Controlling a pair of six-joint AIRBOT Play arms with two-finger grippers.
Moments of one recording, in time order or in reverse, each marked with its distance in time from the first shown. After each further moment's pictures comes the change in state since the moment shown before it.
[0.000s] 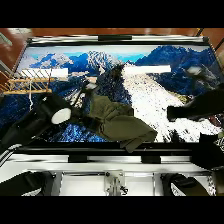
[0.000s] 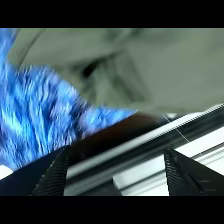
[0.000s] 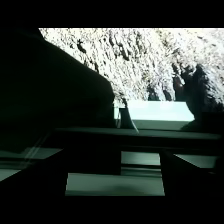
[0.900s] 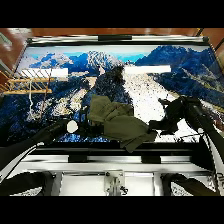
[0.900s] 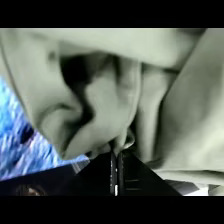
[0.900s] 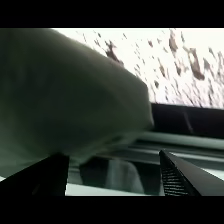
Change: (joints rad) left arm 0.095 -0.184 -0.380 -0.500 0.622 0.005; right arm -0.102 -0.306 -0.248 0.241 0.221 -0.089
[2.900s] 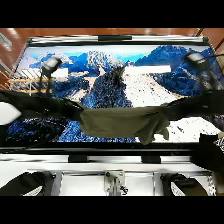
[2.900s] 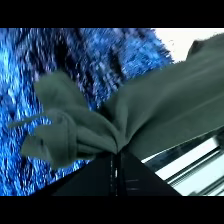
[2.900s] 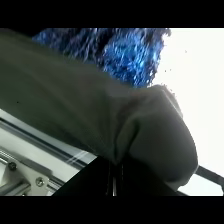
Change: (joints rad) left arm 0.063 0.378 0.414 0.336 -0.517 0.165; right arm 0.016 0.324 0.389 0.112 -0.208 -0.249
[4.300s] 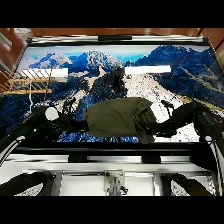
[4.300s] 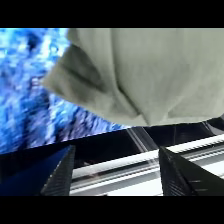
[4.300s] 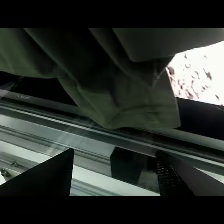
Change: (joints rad) left arm 0.176 -0.264 -0.349 -0.170 0.140 -0.032; right arm -0.113 -0.222 -0.498 0.081 0.228 0.071
